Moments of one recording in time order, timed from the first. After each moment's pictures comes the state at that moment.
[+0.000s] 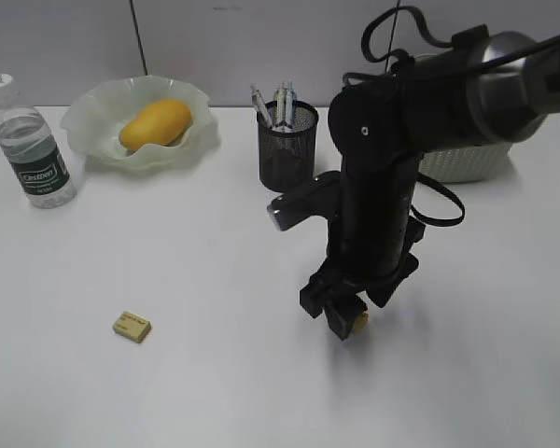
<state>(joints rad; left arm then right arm) -0.57 0.33 -0.53 0.02 1.06 -0.13 0.67 2.03 -1.27 0.01 0.91 -0.02</state>
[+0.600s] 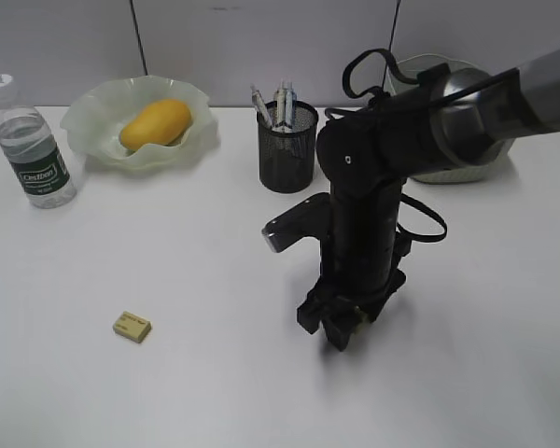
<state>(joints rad) -0.57 0.33 -0.53 0.02 1.06 -0.13 0.67 2.12 -1.28 0.01 0.86 -0.08</state>
